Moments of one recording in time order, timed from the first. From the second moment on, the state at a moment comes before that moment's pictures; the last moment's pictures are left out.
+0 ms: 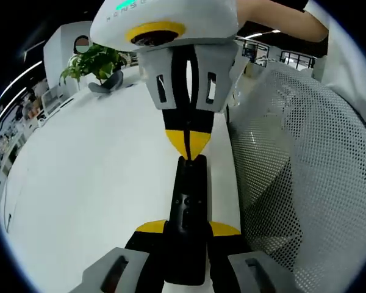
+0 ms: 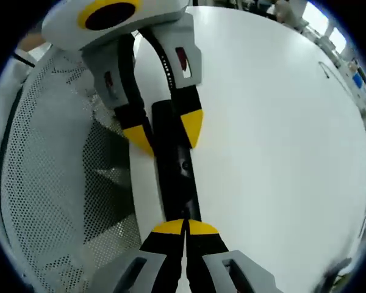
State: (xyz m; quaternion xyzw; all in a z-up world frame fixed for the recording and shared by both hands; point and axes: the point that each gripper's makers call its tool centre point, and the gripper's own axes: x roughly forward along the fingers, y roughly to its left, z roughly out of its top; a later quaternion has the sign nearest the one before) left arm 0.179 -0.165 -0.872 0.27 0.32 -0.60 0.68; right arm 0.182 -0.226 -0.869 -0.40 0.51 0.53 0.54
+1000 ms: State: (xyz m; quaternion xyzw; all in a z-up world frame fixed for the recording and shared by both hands) left arm 0.179 -0.164 -0.872 0.27 0.31 -0.61 0.68; right arm 0.181 -0.211 -0.864 -0.30 0.42 0.53 0.67
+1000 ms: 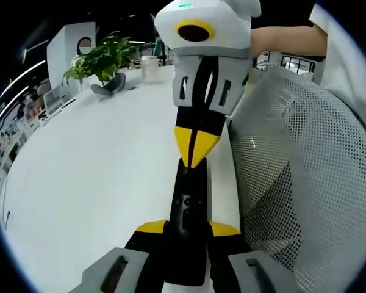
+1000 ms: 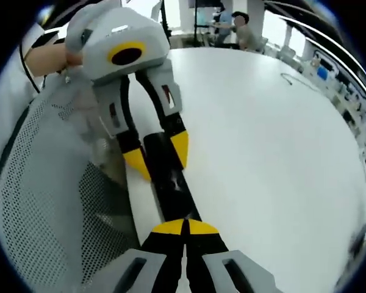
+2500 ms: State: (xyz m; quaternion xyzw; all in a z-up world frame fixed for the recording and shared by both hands) left arm 0.173 -0.161 -0.873 0.29 0.32 -0.62 0.66; right arm 0.171 -0.200 -0.863 -0.32 0.39 0.54 0.67
